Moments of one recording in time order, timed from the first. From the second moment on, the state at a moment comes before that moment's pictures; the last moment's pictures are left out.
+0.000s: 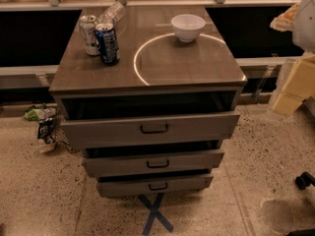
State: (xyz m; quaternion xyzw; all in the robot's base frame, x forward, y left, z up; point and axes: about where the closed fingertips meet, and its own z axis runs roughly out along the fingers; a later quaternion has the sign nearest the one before) arm 0.436 -0.206 1.008 -0.60 0.77 -0.07 0.20
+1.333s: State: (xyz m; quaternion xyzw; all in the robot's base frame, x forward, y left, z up) arm 0.525 -0.139 0.997 -0.57 0.73 0.07 0.36
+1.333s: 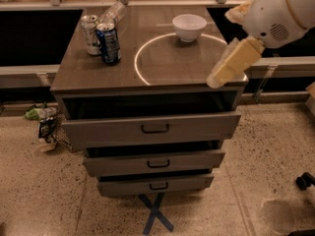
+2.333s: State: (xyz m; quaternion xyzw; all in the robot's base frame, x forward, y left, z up) arm 0.618 -0.028 0.974 -0.51 0.68 0.21 0.49
